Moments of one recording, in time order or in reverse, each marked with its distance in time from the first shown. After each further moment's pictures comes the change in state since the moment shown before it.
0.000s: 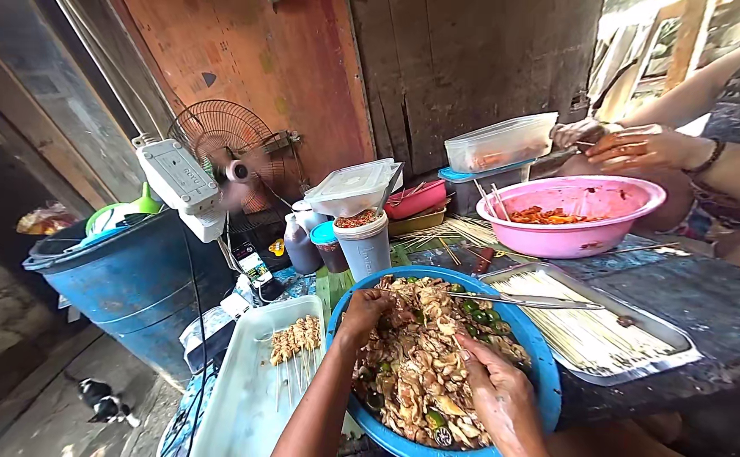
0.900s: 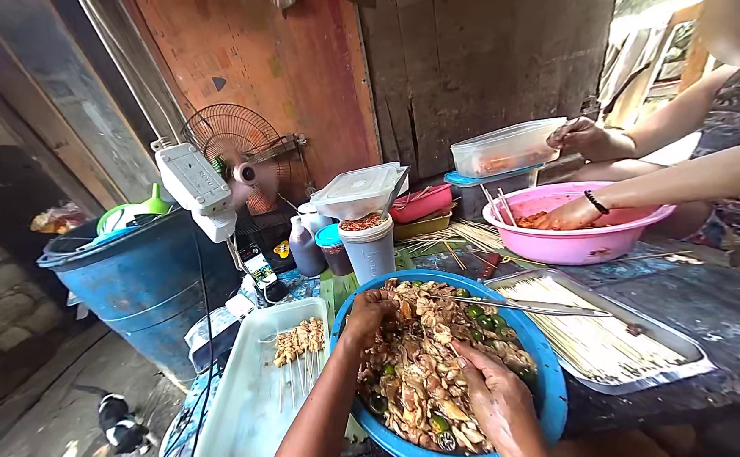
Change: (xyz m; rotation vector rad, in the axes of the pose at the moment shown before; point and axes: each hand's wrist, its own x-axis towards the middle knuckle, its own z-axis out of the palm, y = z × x) left_hand 0.002 0.000 0.003 -0.150 0.034 -0.049; right_hand 0.001 -0.003 -0.001 -0.061 -0.095 -0.002
